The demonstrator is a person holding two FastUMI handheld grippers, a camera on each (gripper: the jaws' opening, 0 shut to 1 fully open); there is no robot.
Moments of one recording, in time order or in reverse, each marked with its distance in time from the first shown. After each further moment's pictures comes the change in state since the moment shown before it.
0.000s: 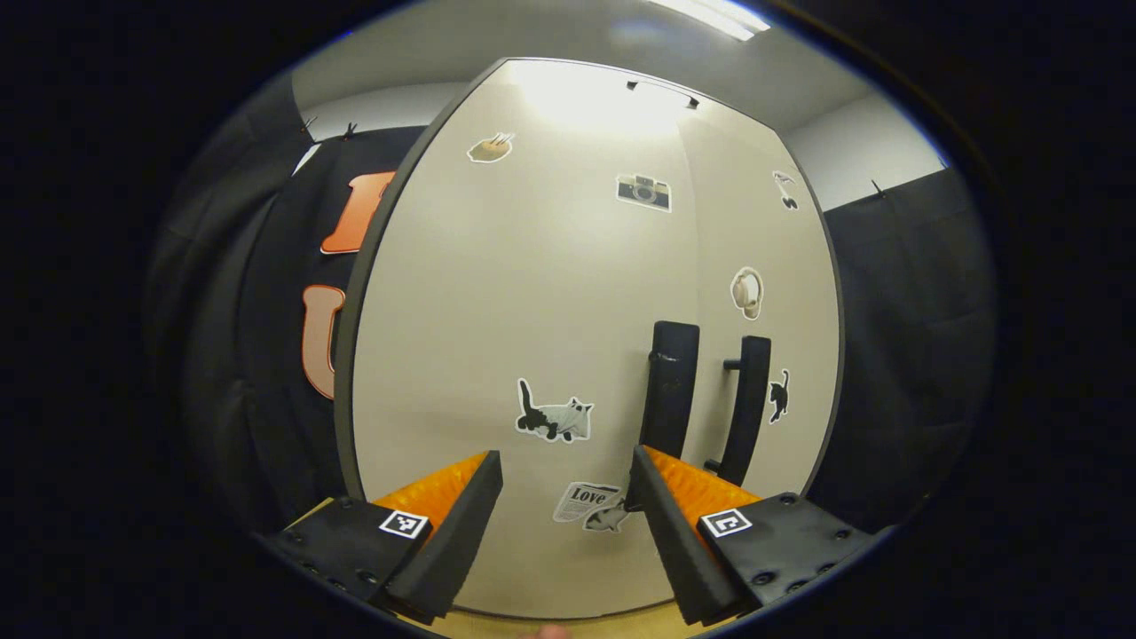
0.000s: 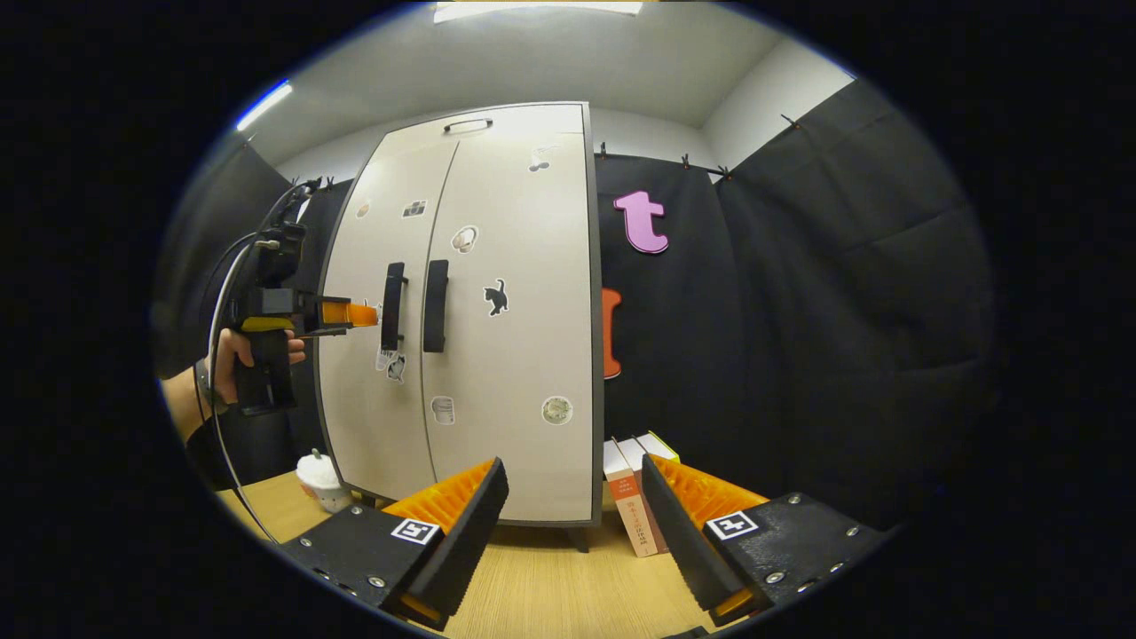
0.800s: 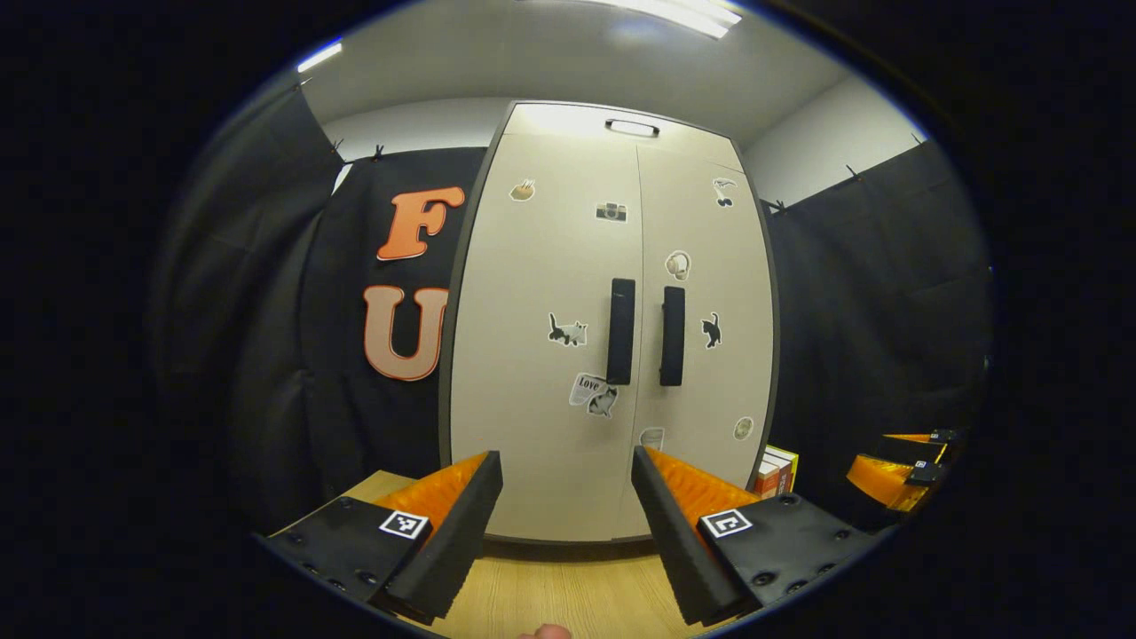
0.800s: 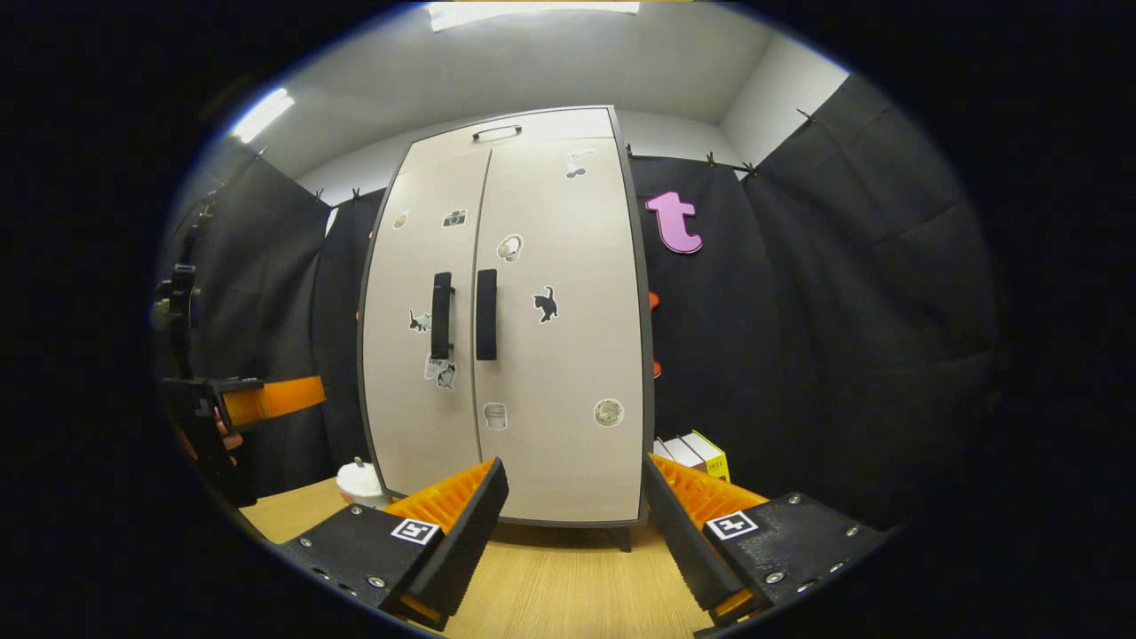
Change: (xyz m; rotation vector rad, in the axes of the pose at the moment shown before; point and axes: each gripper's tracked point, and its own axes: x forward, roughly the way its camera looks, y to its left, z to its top) left arm -0.196 -0.005 -0.063 0.020 0.027 0.083; right arm -0.013 0.049 0.003 0.036 -0.006 0.118
